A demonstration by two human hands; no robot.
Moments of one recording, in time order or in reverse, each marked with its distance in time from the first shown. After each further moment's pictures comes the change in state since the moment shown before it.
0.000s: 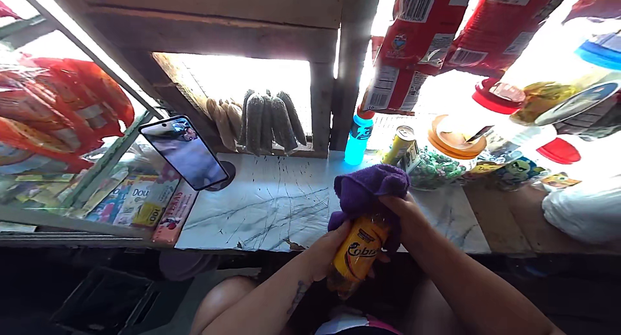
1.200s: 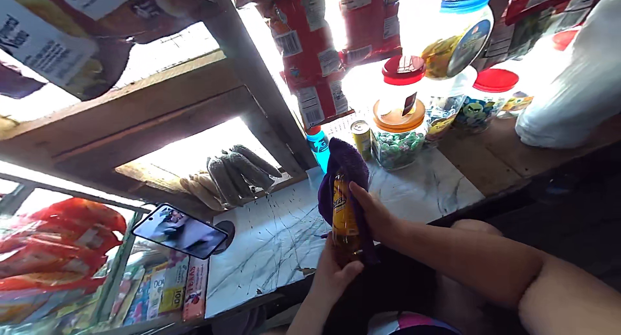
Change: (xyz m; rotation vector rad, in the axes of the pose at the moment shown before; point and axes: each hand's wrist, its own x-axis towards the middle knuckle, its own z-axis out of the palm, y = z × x) left_hand -0.023 -0.013 0.012 0.868 0.475 0.253; right_hand 0.000 0.031 0.016 0.127 0.170 0.057
